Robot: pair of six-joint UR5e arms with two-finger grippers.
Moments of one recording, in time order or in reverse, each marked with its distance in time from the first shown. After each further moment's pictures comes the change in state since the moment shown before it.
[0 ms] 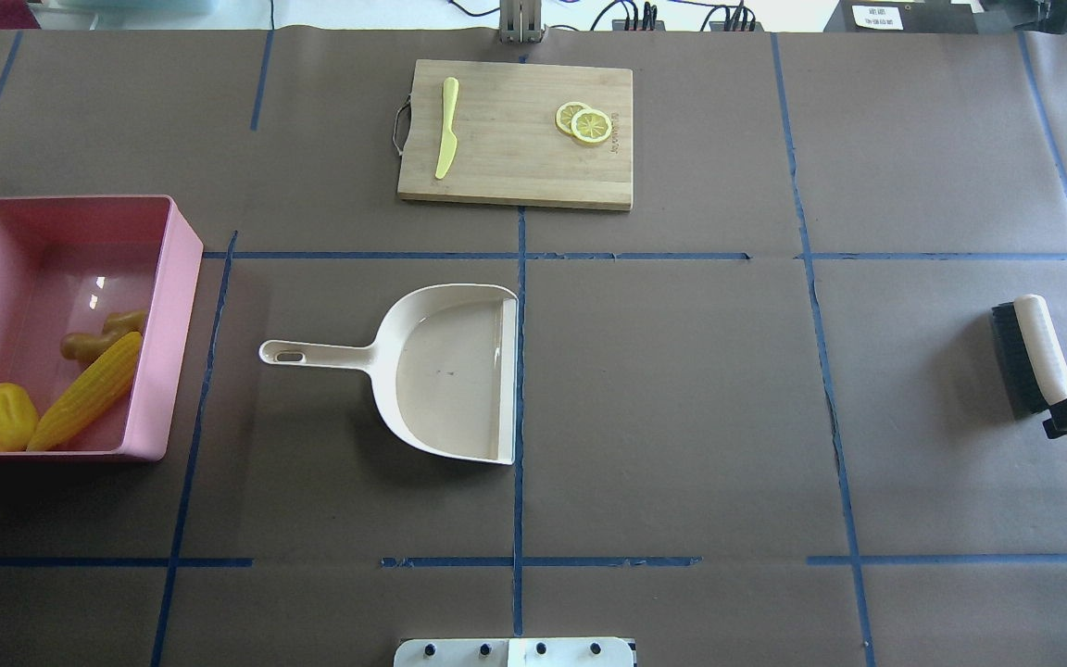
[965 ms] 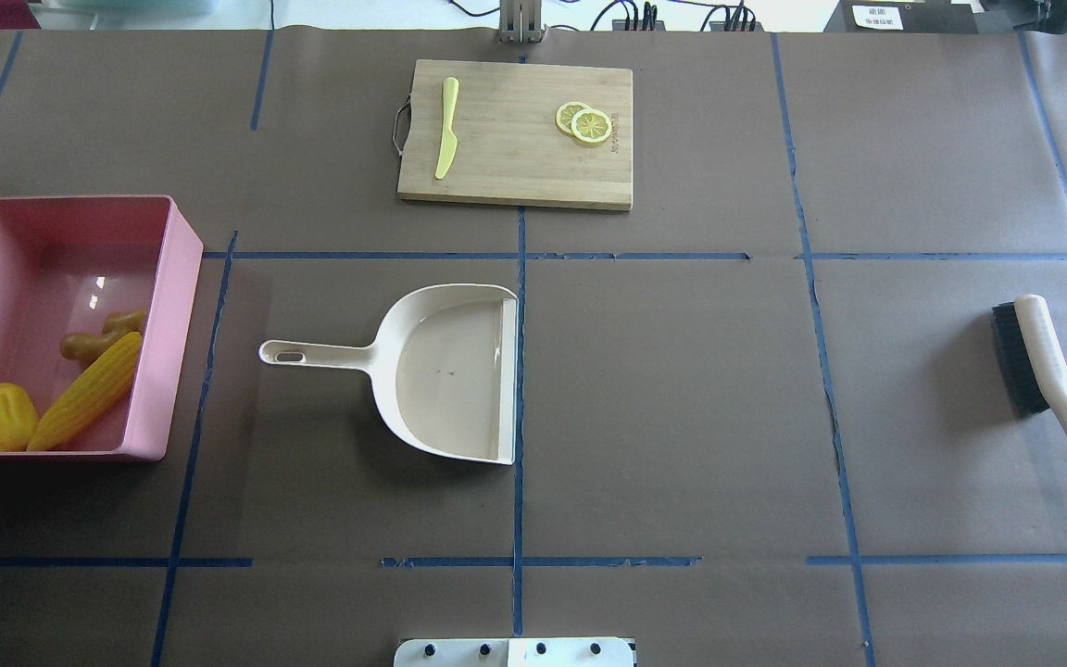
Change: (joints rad) left arm 0.000 0.002 0.006 0.003 0.004 0.000; right arm 0.570 0.153 0.028 -0.662 0.015 -0.835
